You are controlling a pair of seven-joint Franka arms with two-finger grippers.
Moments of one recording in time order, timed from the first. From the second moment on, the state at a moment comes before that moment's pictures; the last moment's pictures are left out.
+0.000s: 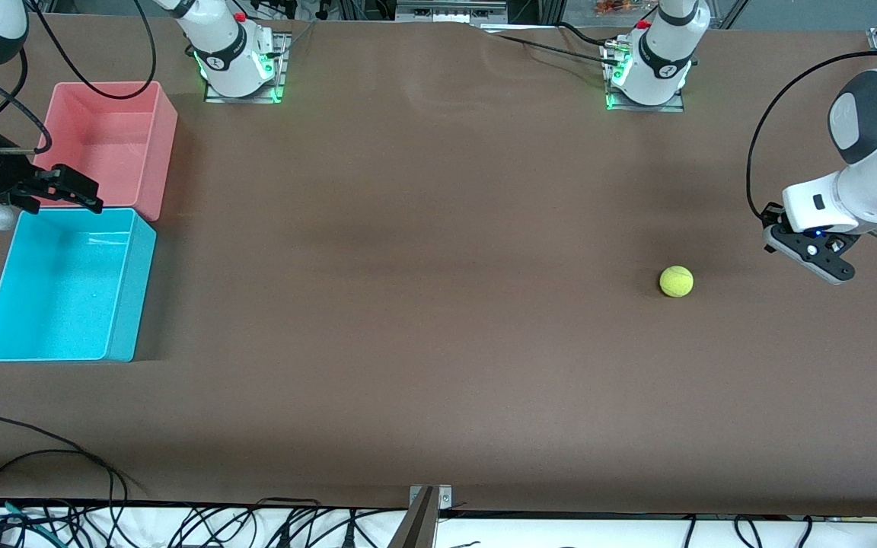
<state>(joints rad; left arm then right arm) -0.02 0.07 0.12 -2.01 0.08 2.02 0.74 0.05 0.03 -0.07 -1.69 0.00 1.70 -0.03</state>
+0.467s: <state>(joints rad) -0.01 0.11 0.12 -2.15 0.01 2.31 1.21 0.05 0.03 -0.07 -1.69 0.00 1.70 -0.03</state>
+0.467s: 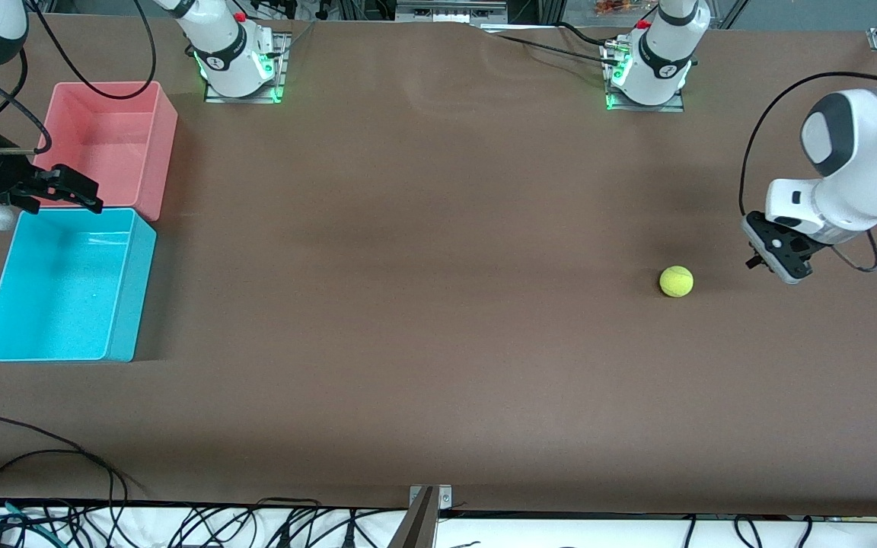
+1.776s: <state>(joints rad) 0.01 0.31 0.12 -2.19 0.00 2.39 1.54 0.05 0.03 -0.08 -1.69 0.00 1.70 -0.03</state>
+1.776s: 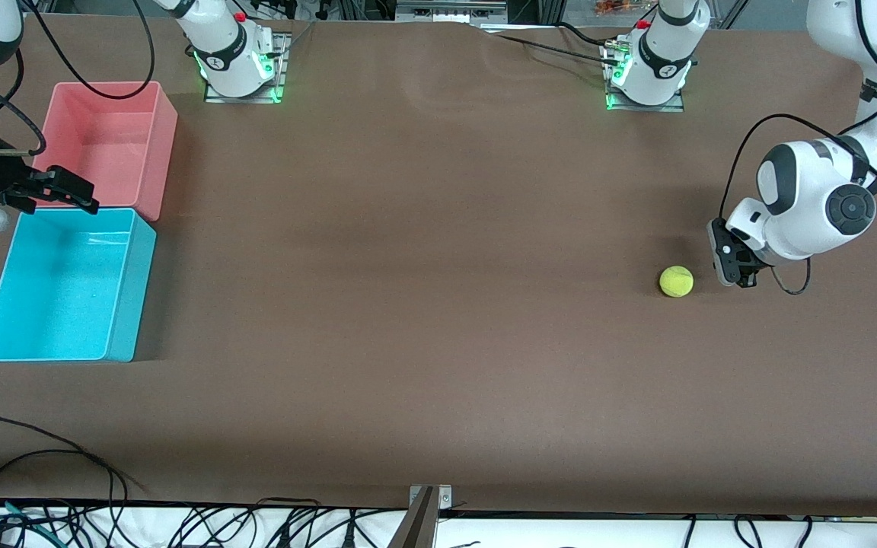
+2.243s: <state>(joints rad) 0.01 0.38 0.12 -2.17 -0.02 2.47 1.56 0.05 0.03 -0.08 -1.69 0.00 1.70 -0.03</state>
